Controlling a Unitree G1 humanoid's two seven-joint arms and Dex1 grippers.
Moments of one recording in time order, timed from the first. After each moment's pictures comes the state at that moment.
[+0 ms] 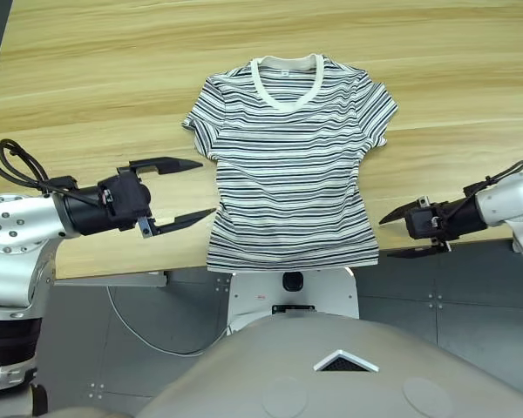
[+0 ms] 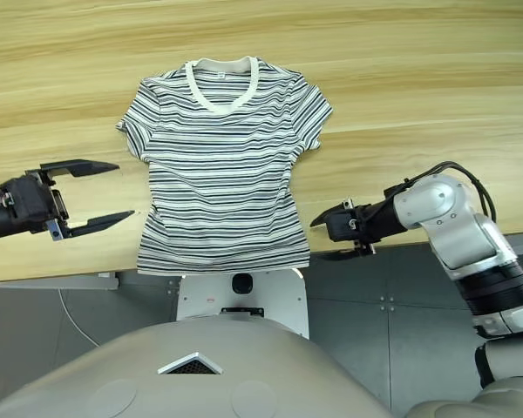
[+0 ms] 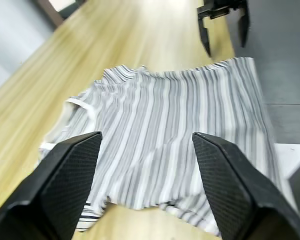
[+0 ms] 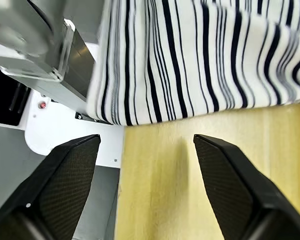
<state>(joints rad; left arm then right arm) 0.25 0.95 0.12 -0.30 -0.46 -0.12 -1.04 -0.11 -0.98 0.36 -0.11 0.12 0.03 1.38</state>
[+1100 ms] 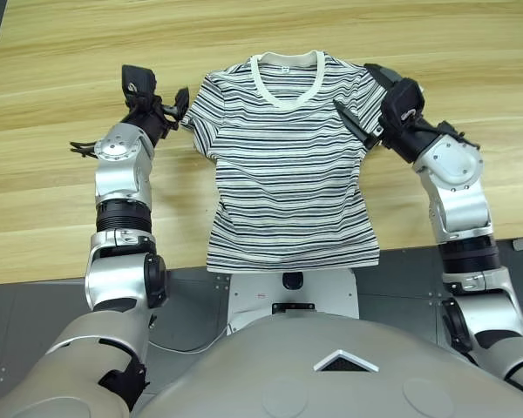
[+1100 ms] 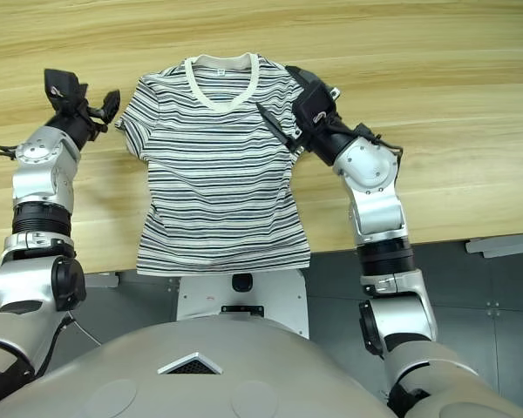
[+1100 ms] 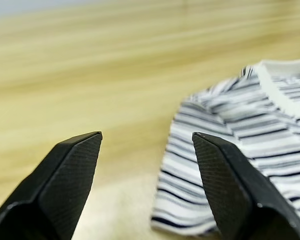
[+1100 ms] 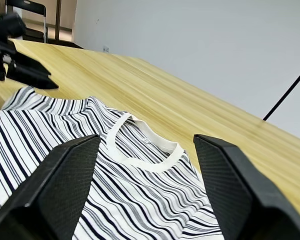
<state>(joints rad) -0.48 0.36 0.15 0.77 -0.11 0.16 -0.39 -0.20 -0.30 0.16 0.09 0.06 -0.10 0.54</state>
